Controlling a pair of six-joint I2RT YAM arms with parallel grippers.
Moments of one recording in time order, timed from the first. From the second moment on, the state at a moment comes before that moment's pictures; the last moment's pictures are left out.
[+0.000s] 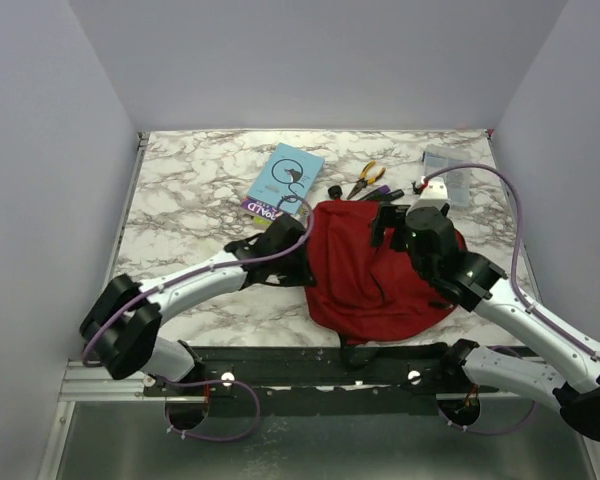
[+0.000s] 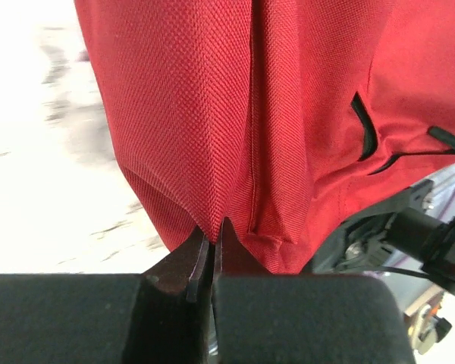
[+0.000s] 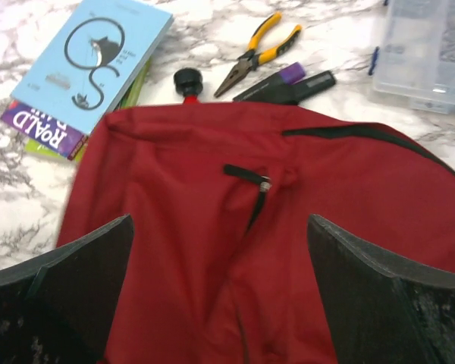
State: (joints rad) left arm -0.84 1.47 0.93 -0.32 0.14 -0.85; right arm 0.74 0.94 0.89 -0.38 0.60 0.39
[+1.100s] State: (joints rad) left arm -0.58 0.96 0.79 -0.58 0.12 -0.76; right arm 0.72 1.18 0.80 -0.26 0.32 0.47
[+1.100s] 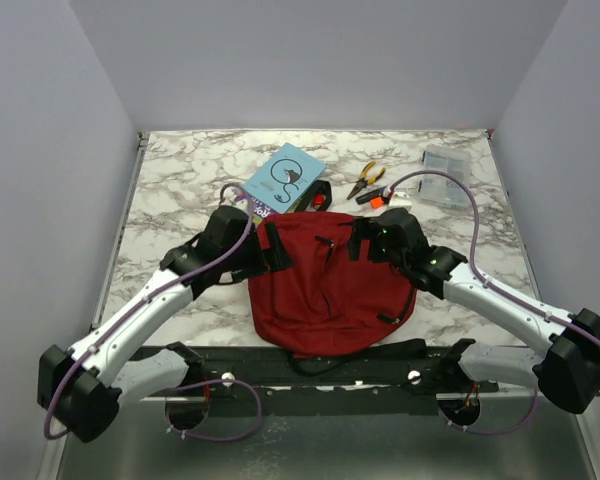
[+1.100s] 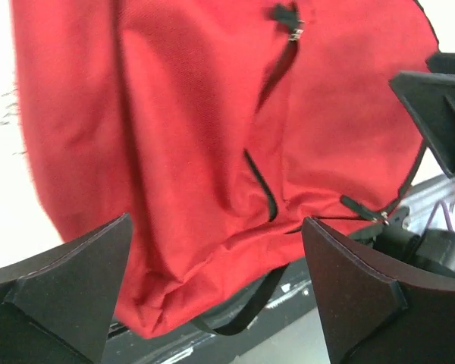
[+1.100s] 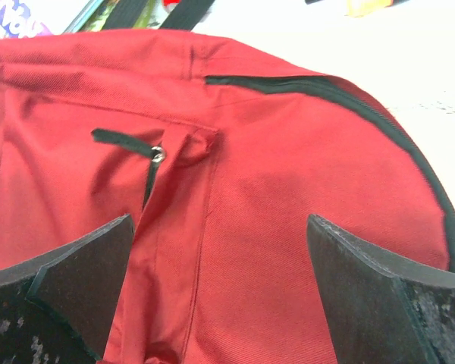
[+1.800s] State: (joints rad) left arm -0.56 1.70 1.33 -0.66 0.36 -0.58; right arm 0.58 1.33 0.70 0.00 -0.06 0.55
